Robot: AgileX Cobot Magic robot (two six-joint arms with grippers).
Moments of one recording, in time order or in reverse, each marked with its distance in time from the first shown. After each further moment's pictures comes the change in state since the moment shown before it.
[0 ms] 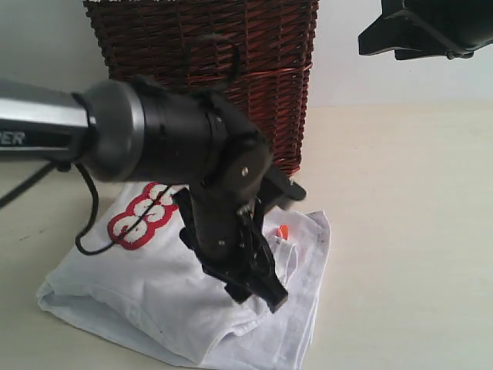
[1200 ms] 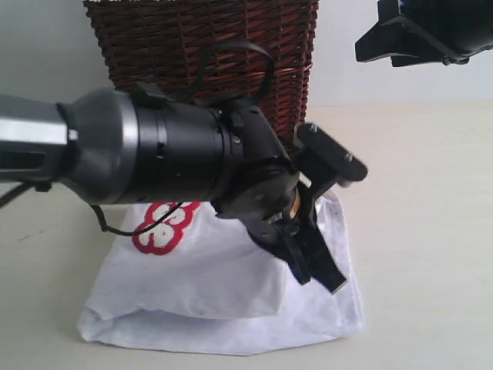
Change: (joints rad) left arm -0.104 -0.071 0.022 0.165 -0.318 -0.092; right arm 0.000 0.014 0.000 0.004 0.011 -0.002
